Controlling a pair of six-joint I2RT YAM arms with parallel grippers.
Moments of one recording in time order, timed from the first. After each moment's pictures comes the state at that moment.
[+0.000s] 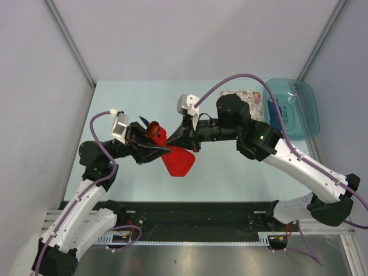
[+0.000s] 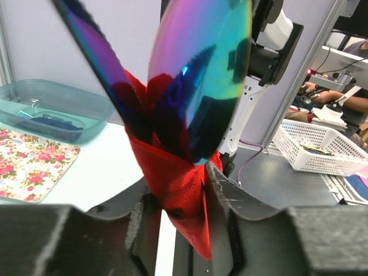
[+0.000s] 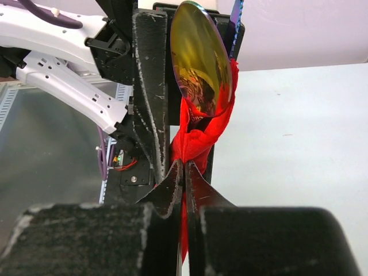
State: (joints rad) left arm -0.36 0.75 0.66 0.65 1.04 -0.73; right arm 0.99 1.34 1.58 -0.41 -0.53 -0.06
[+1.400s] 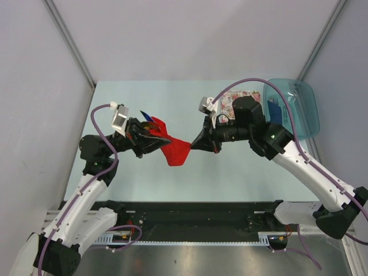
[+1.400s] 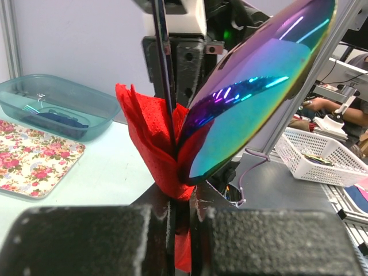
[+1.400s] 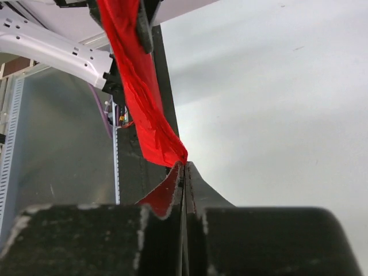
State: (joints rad) left arm -0.32 0.82 0.70 0.67 1.05 -0.78; right arm 0.77 1.20 1.36 -0.53 -0.68 0.00
